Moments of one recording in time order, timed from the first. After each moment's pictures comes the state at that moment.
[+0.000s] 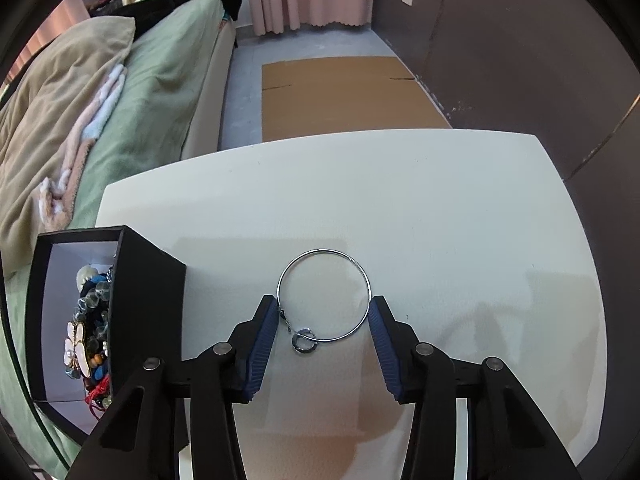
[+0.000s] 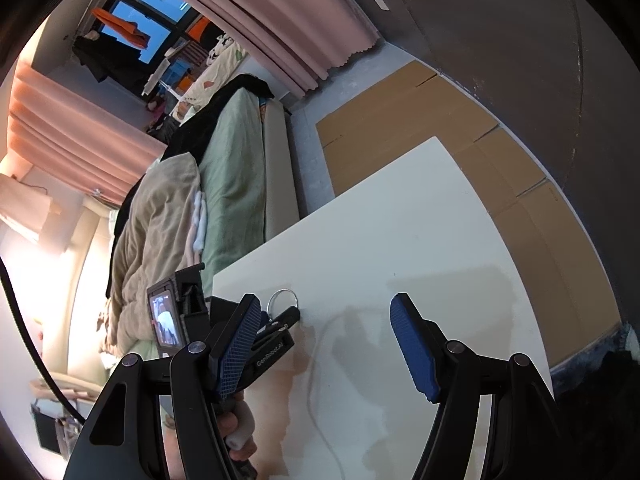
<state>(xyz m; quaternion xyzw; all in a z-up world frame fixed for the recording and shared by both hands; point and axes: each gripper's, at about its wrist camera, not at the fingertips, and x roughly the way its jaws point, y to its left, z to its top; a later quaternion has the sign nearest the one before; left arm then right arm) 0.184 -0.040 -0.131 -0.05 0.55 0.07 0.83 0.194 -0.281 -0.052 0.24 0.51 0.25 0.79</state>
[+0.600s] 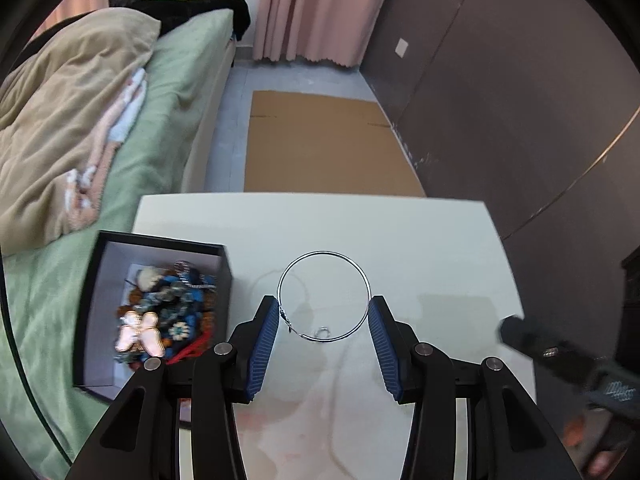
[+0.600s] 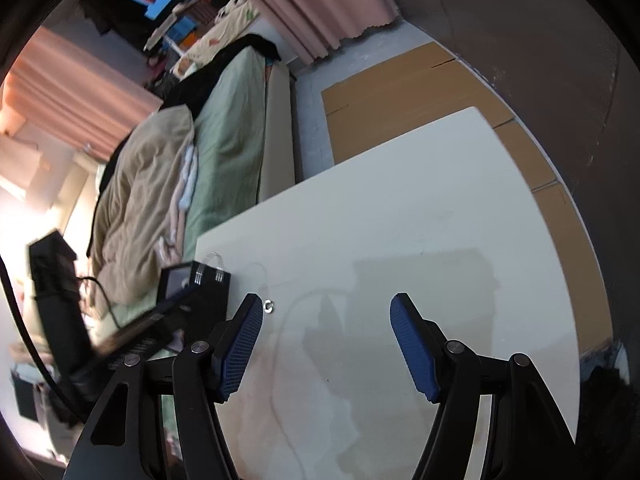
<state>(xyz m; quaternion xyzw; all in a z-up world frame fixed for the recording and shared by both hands) 0.145 0.005 -0.062 -0.15 0.49 0.03 0.86 0.198 -0.234 -0.079 0.17 0.55 0.27 0.78</state>
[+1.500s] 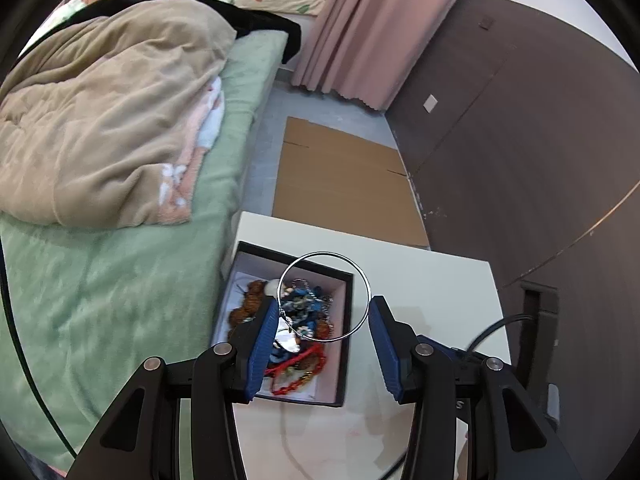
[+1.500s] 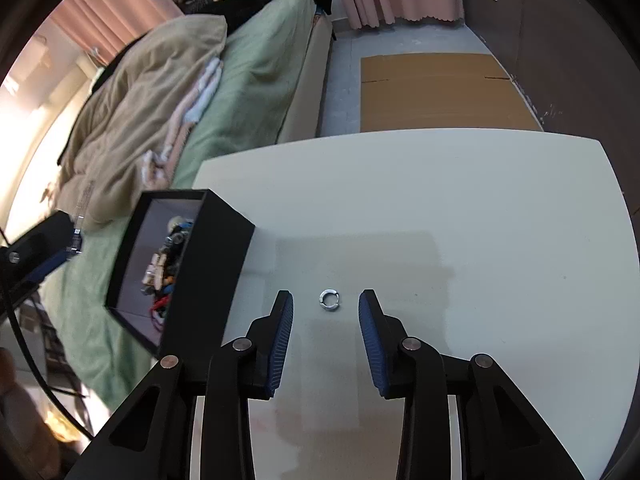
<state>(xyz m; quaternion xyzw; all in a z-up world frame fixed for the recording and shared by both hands) 0.088 0.102 -0.028 -0.23 0.43 0.06 0.87 0.181 -0.104 -0.107 0.01 0.56 0.30 0.77</state>
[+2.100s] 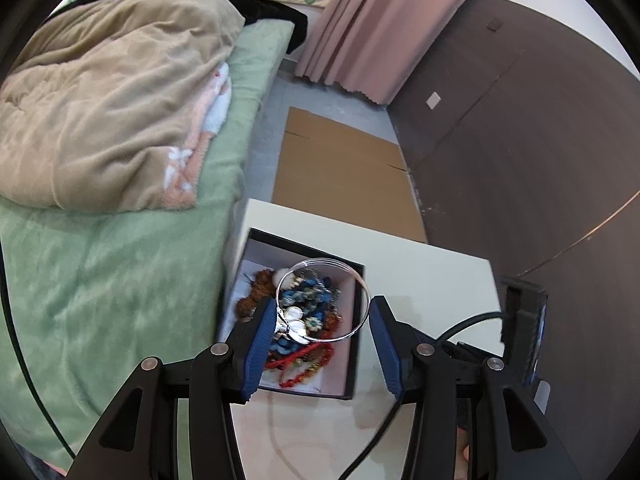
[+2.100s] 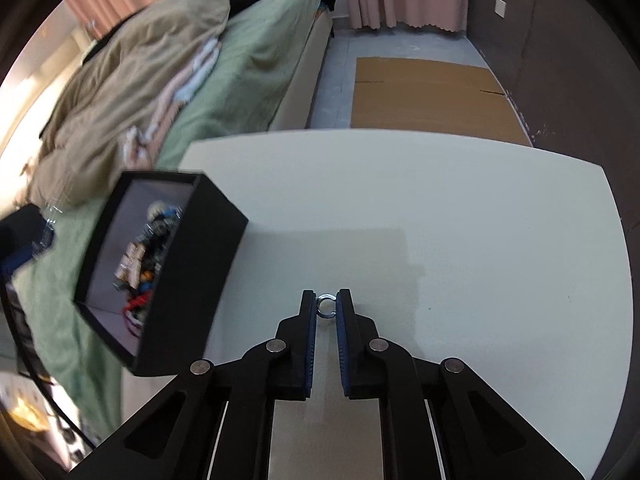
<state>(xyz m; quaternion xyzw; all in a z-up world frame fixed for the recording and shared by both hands) 0.084 0.111 -0.037 -0.25 0.44 0.05 0.86 0.175 -0.092 -0.108 -0.03 0.55 0.28 0.79</state>
